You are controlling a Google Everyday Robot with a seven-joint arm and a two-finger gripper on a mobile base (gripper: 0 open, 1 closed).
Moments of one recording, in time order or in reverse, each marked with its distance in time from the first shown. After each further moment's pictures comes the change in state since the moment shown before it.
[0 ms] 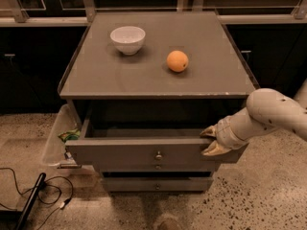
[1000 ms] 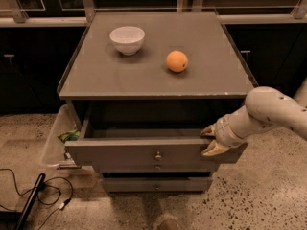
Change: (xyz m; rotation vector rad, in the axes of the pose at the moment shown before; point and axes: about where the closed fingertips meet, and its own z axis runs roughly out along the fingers) arm 0.001 -0.002 0.001 -0.012 -0.012 0.007
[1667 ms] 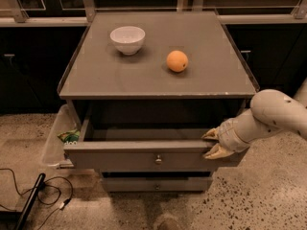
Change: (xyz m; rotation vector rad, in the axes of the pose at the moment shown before) arm 0.001 0.016 -0.008 -0.012 -0.010 0.004
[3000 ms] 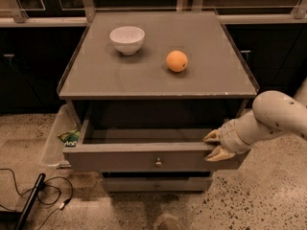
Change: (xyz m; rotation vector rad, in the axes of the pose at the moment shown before) arm 0.000 0.009 -0.003 -0.003 -0.002 0.000
